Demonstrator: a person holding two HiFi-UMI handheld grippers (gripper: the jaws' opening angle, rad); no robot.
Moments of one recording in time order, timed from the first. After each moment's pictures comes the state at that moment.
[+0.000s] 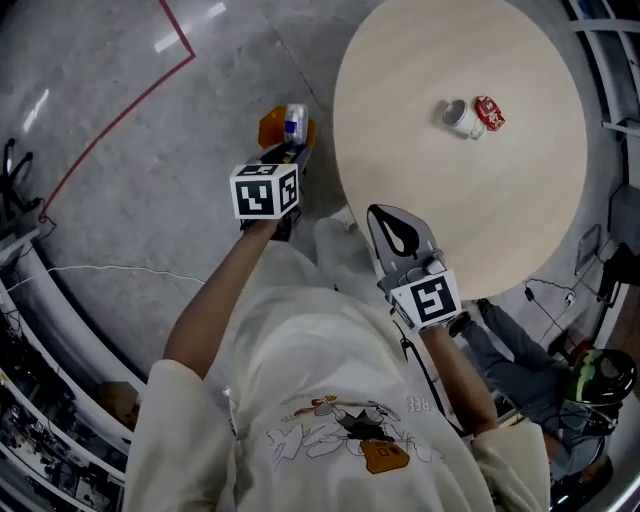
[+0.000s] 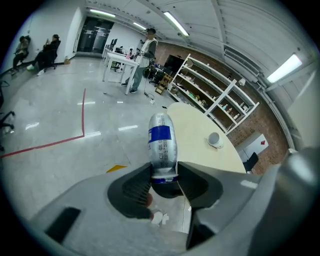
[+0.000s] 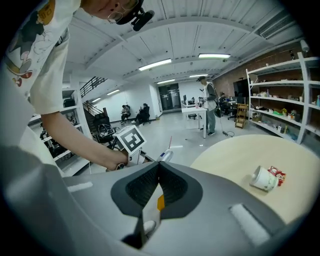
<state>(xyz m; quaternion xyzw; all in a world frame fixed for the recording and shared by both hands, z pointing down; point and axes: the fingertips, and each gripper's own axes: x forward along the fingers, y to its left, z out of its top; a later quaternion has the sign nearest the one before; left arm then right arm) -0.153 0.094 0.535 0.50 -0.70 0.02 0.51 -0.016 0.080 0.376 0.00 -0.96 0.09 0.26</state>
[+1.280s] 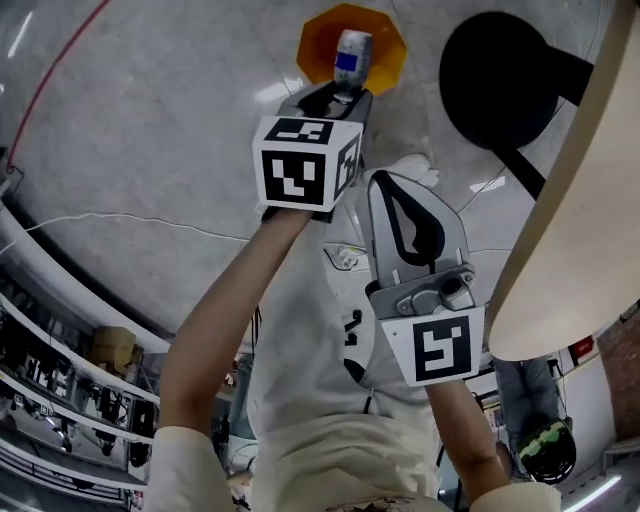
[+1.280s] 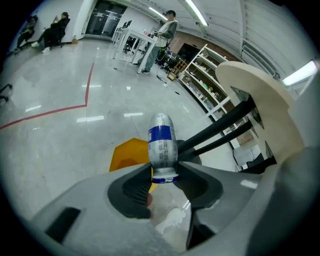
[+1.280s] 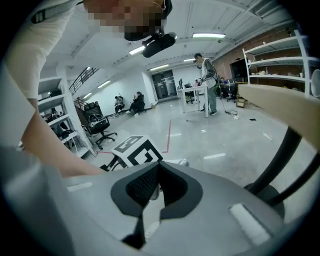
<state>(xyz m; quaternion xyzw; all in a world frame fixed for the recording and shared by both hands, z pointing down) -0.197 0.142 0.848 0.47 -0.67 0.02 0.57 -0.162 0.161 0.677 0.04 -0.94 0.16 0.31</state>
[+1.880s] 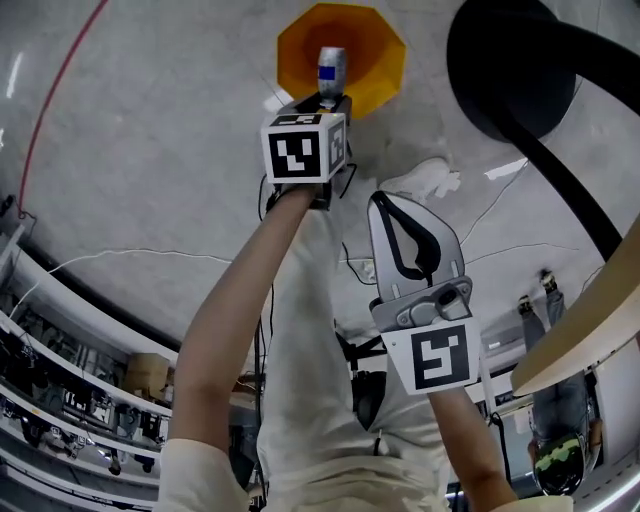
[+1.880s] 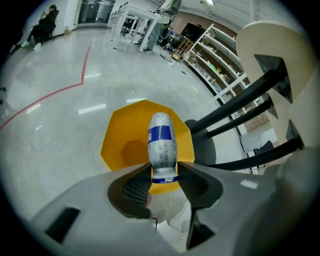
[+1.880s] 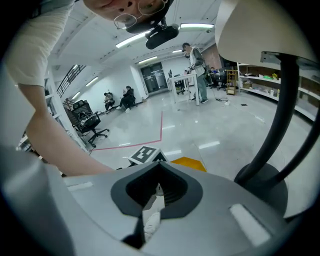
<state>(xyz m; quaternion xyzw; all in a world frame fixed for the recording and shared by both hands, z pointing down) -0.178 0.151 1.015 0.45 -0.63 0.07 0.63 -0.138 0.153 0.778 0.09 -0.91 0.20 0.34</state>
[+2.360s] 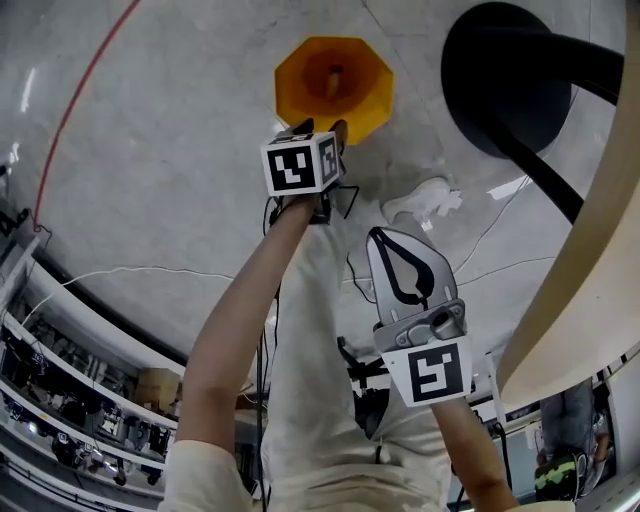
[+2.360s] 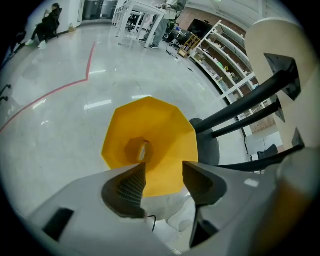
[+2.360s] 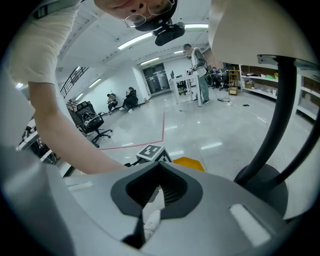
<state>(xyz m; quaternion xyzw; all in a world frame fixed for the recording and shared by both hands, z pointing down) -0.180 0.150 1.016 0.42 -0.63 0.09 0.65 -0.113 0.148 0.757 0.07 -0.91 0.21 0.35</state>
